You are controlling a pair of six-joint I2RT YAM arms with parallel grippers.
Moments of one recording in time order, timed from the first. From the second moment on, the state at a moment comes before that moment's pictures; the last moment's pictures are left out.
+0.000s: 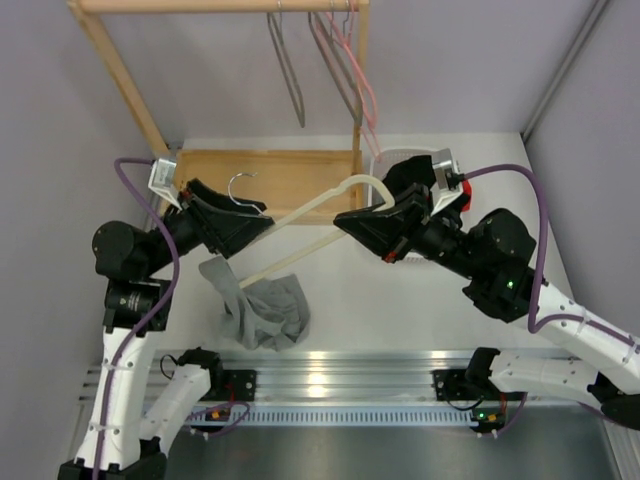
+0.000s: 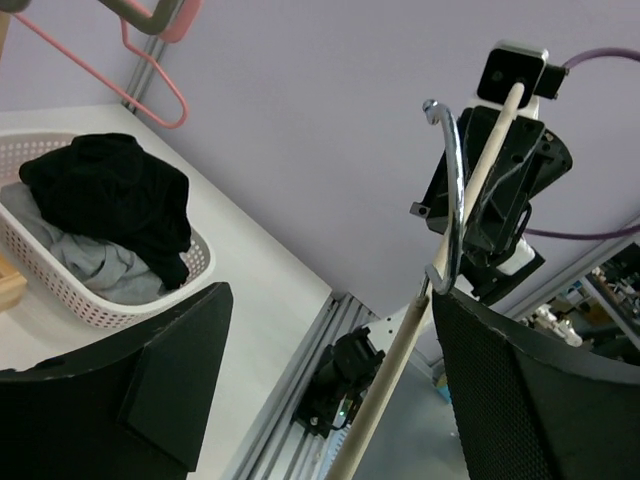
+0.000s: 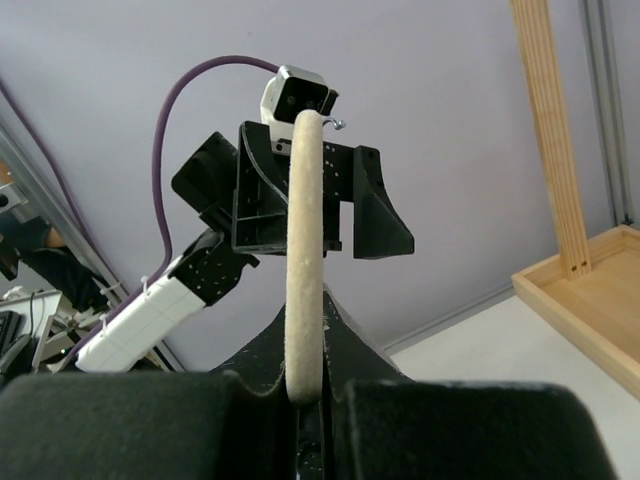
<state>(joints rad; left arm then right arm) -0.13 0.73 1.06 0.02 0.88 -0.92 1.01 0.94 1.11 0.24 -0.20 0.52</state>
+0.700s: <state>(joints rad) -0.17 0.73 0.92 0.55 1.03 -1.18 1.01 0.97 1.11 0.26 -0.24 0.55</state>
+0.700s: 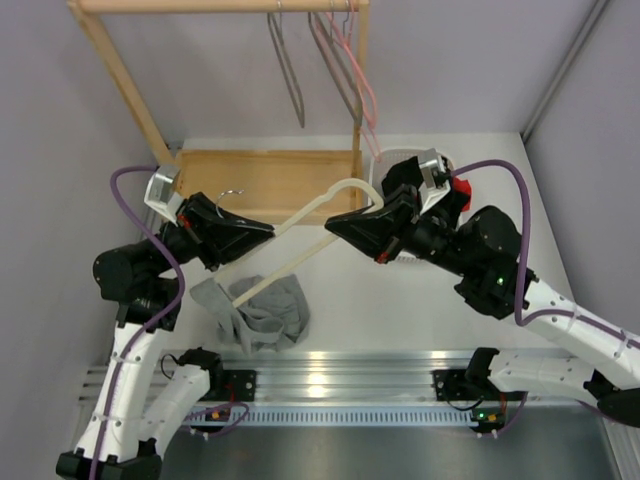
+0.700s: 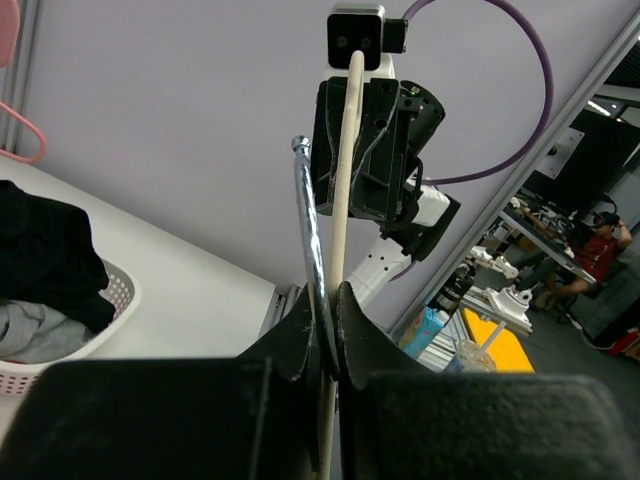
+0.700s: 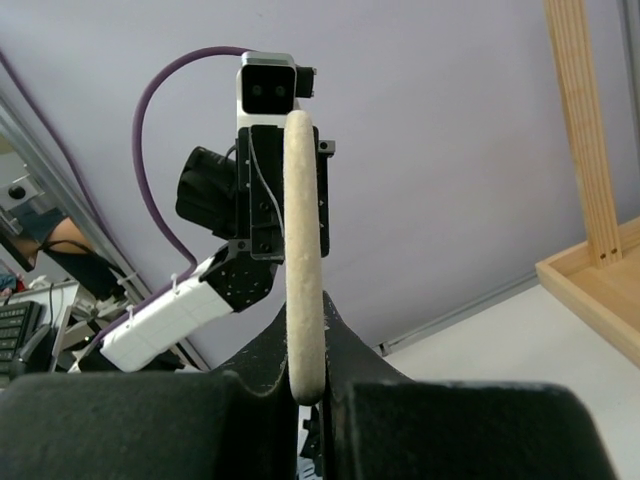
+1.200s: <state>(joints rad) -0.19 0.71 0.96 0.37 1.02 -1.05 1.01 1.00 1.11 0.25 -0.22 0.50</state>
